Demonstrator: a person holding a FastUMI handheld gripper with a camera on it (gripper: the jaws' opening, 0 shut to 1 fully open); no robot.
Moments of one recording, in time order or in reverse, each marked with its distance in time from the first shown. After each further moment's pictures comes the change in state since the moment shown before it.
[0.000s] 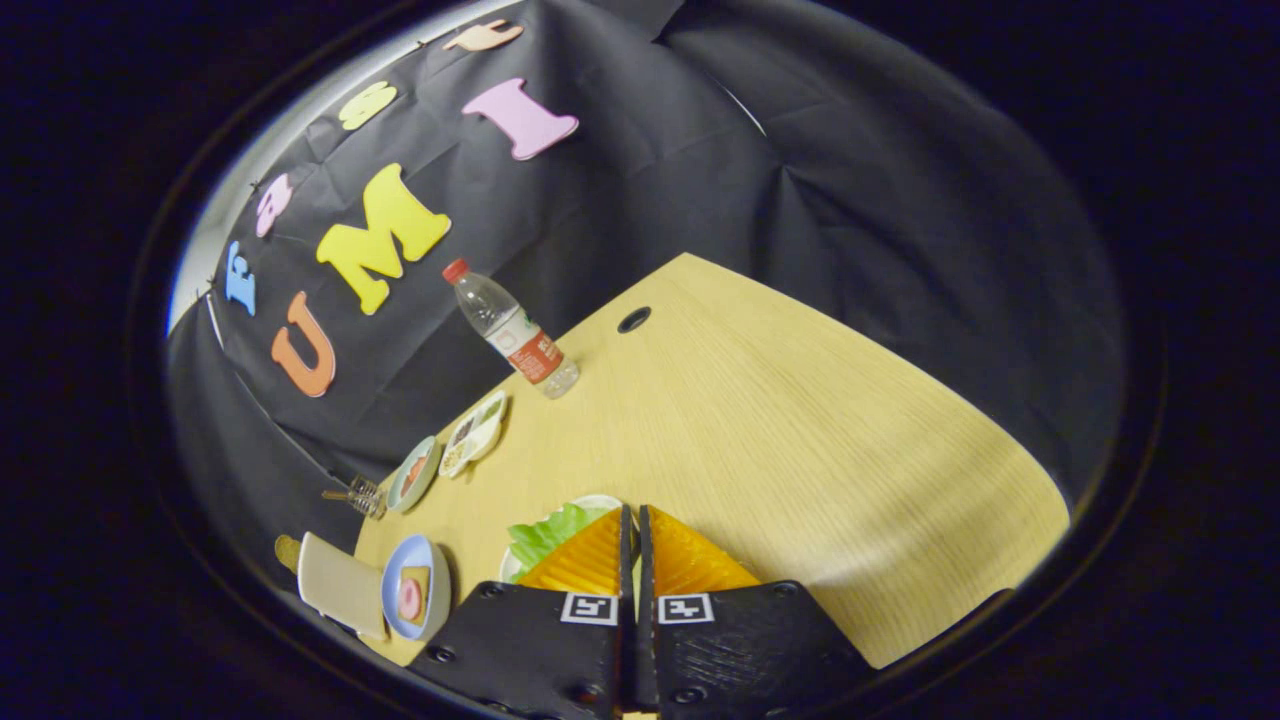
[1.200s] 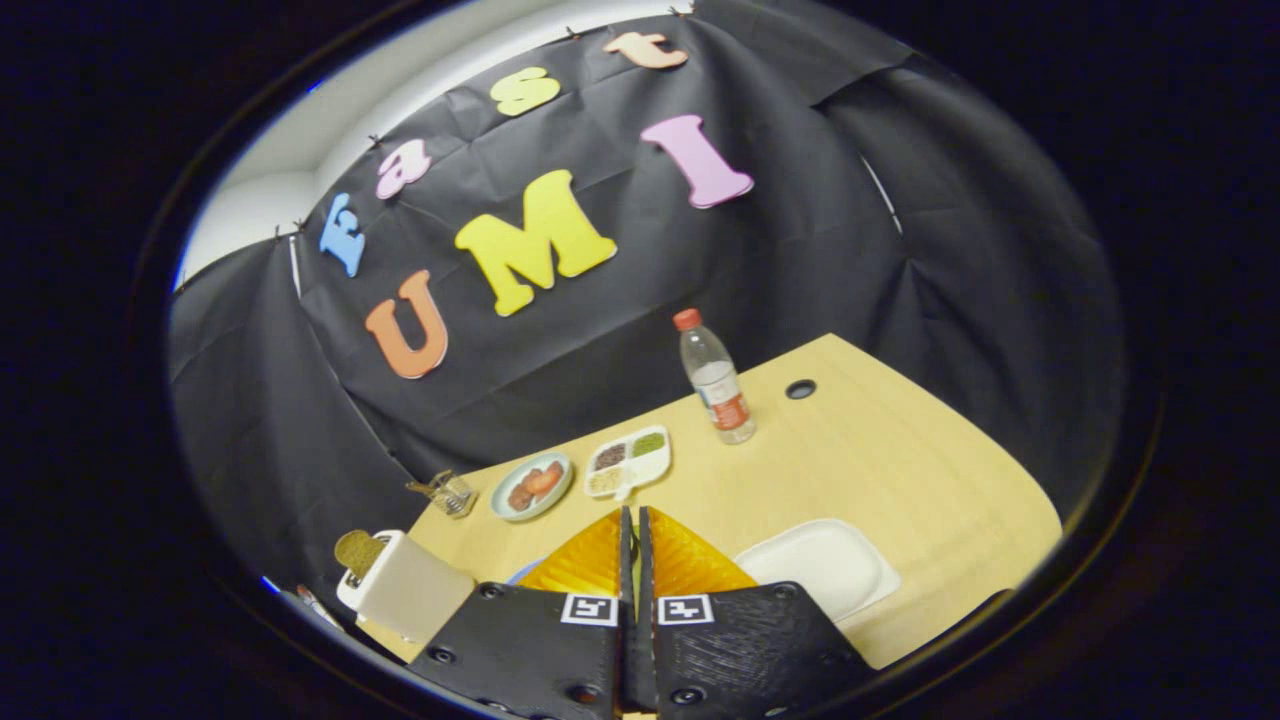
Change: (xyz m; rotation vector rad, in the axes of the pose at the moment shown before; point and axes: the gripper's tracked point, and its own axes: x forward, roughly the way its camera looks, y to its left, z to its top) arm -0.065 0.219 -0.009 -0.226 -0.110 0.168
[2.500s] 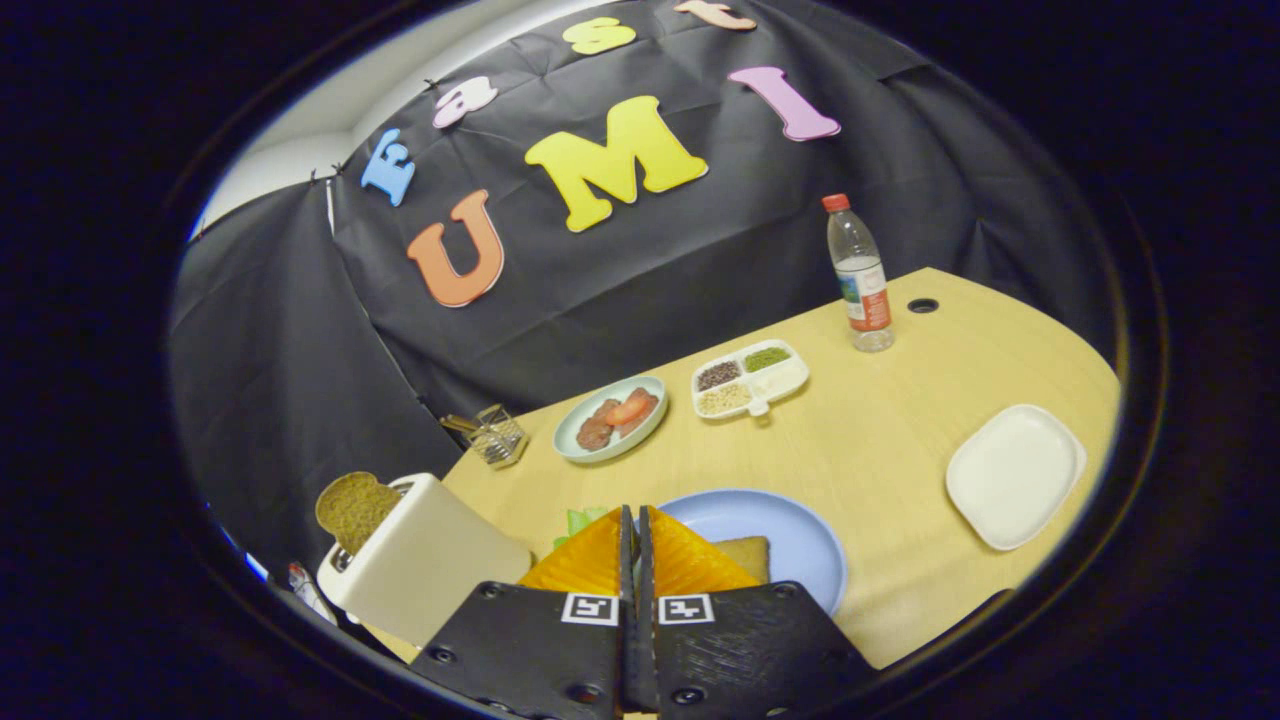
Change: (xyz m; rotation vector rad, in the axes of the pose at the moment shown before) arm 0.096 0.101 -0.128 -0.056 0.083 0.037
